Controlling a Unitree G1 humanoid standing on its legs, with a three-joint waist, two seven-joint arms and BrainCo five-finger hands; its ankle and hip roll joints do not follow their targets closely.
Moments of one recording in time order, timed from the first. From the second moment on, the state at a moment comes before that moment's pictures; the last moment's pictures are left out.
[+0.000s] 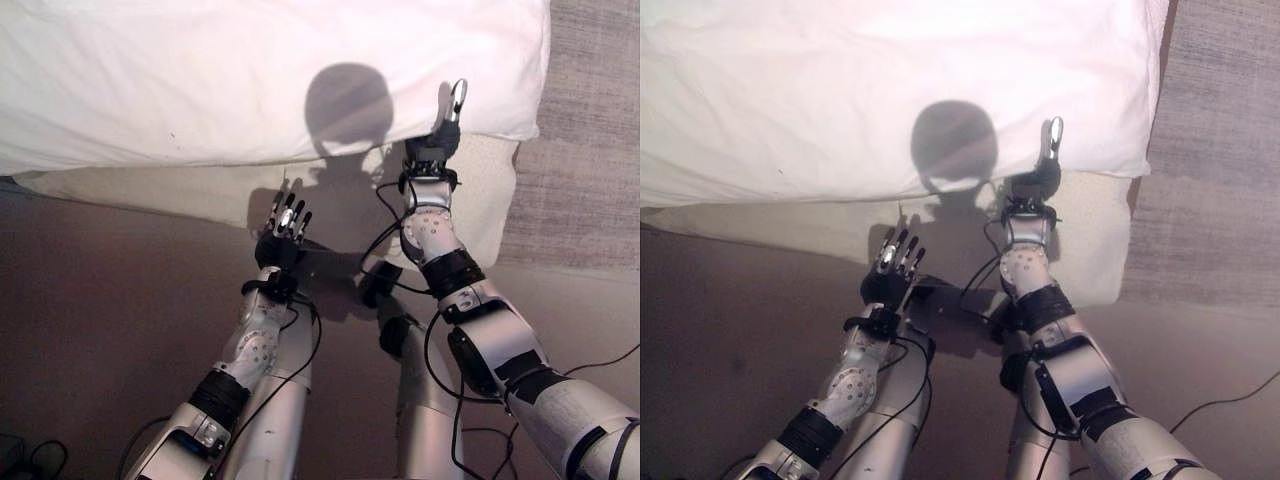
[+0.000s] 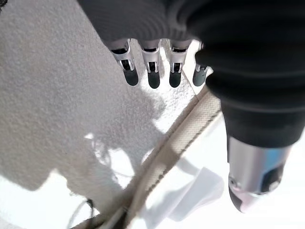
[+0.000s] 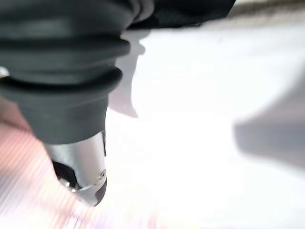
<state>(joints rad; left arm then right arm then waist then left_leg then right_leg) -0.39 0.26 -0.41 0.22 -1.19 -0.36 0.07 -1.04 -0.12 0.18 0.50 1.58 -0.52 0.02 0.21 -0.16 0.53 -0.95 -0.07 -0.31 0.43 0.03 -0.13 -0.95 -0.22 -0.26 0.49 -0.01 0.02</state>
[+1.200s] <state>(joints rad) -0.69 0.07 -0.50 0.21 -1.33 -0.40 0.04 -1.07 -0.09 0.25 0.57 1.58 -0.50 0.06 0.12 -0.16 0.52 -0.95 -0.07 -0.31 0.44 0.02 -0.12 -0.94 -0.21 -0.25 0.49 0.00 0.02</state>
